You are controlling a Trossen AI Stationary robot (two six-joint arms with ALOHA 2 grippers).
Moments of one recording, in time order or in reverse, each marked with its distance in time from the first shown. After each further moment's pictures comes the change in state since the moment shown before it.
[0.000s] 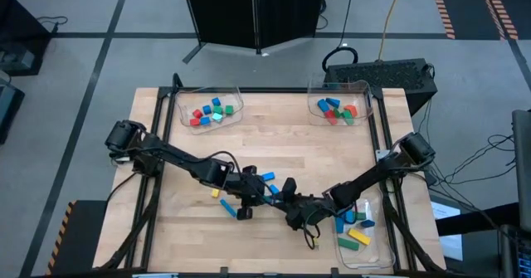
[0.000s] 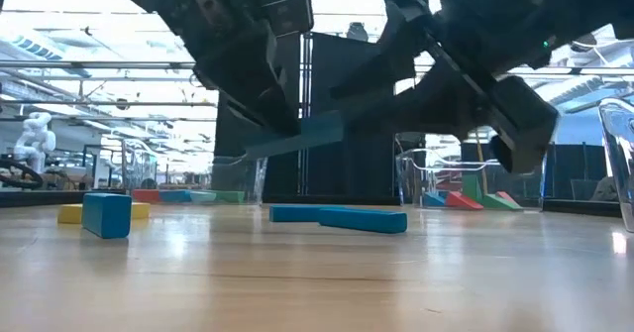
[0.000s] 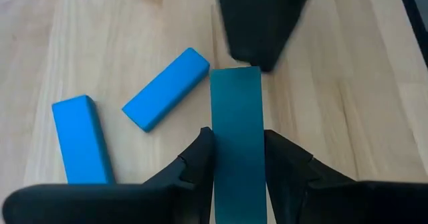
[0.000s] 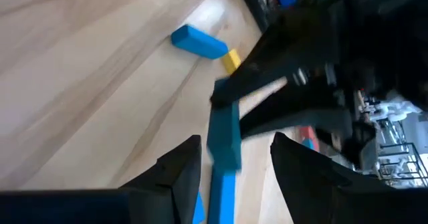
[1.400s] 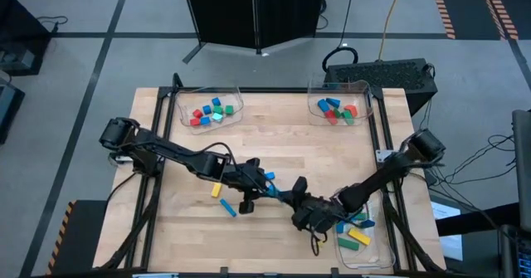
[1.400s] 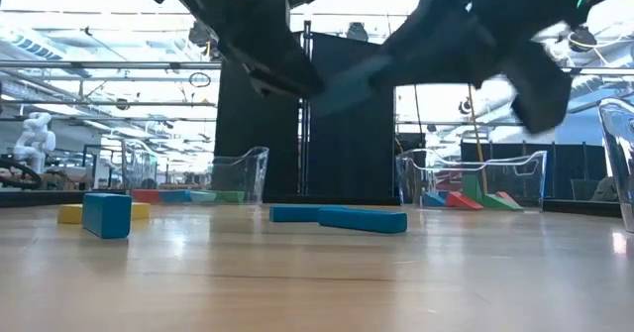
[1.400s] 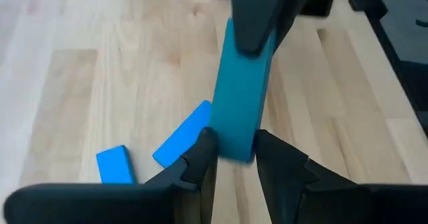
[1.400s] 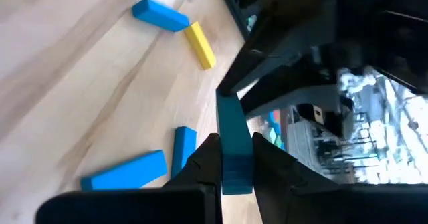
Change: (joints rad) left arm 0.035 -0.057 0.004 0.034 0.007 0.073; right arm 0.084 -0.104 0.017 -0.161 0.239 0.023
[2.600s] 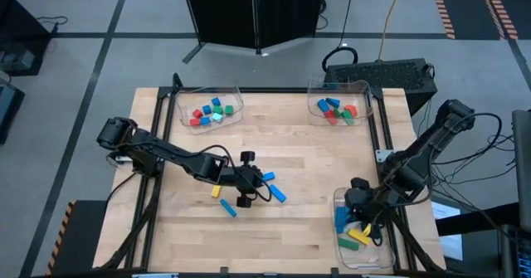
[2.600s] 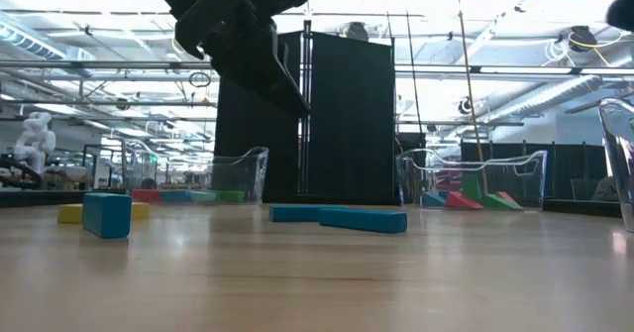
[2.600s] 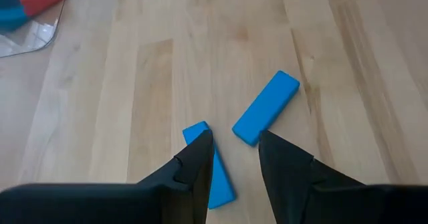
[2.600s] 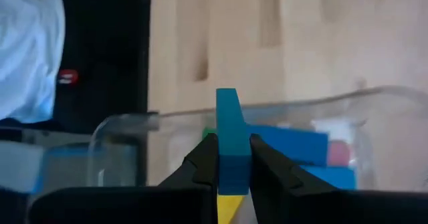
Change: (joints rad) left arm -0.017 -0.030 -0.019 -0.063 -0.275 0.181; right arm 0.216 -0.622 0.001 -1.041 -0.757 1.589
